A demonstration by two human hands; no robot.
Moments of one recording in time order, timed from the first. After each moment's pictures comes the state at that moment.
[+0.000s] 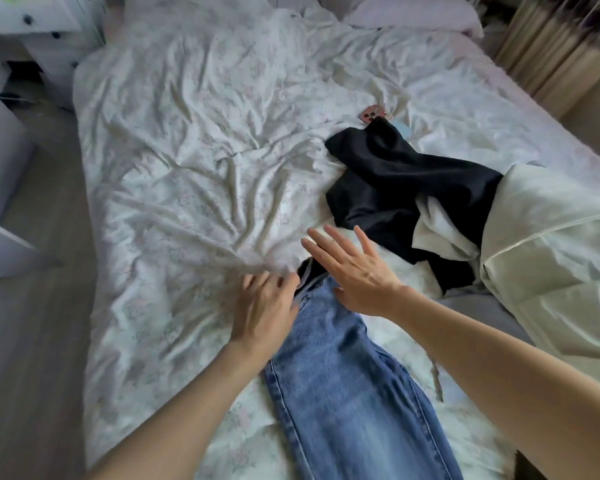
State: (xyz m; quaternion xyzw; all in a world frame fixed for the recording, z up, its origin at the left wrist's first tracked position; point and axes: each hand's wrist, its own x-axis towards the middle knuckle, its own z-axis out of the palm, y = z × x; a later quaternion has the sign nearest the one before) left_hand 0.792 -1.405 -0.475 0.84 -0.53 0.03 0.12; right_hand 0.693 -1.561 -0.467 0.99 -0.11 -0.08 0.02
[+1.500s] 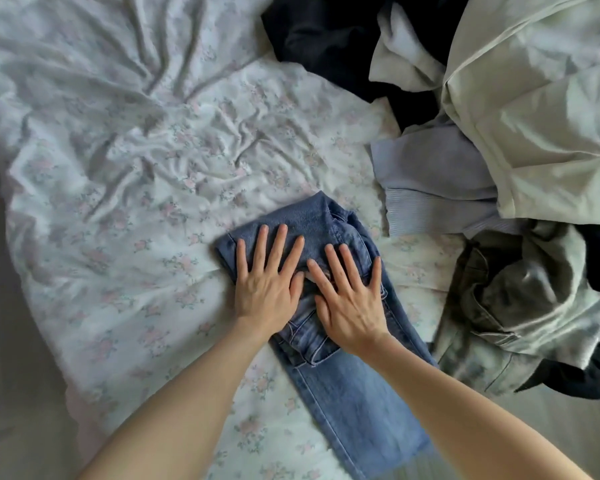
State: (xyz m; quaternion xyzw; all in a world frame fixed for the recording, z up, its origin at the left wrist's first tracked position) left_hand 0.621 -1.326 -0.592 0.82 -0.57 -0.10 -0.02; right_hand 0.475 -1.395 -0.581 0.95 -0.31 -0.08 -0.06
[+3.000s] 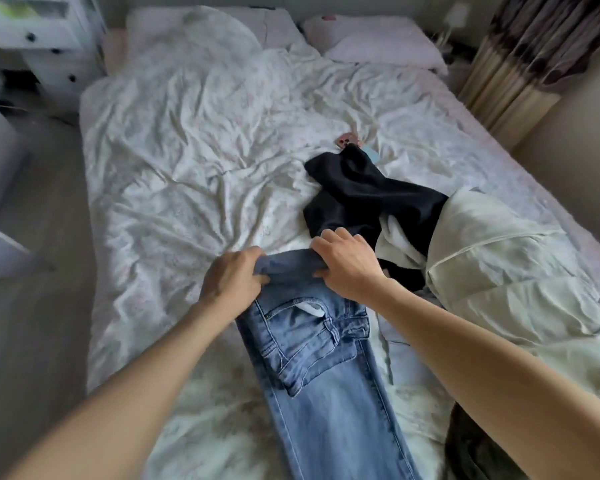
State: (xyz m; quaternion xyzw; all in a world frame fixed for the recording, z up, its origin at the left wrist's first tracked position) left_hand 0.806 -1.404 -0.388 0.87 -0.42 -0.14 0.22; right_hand 0.677 -1.548 -0.372 0.98 -0.21 -0.04 -0.02
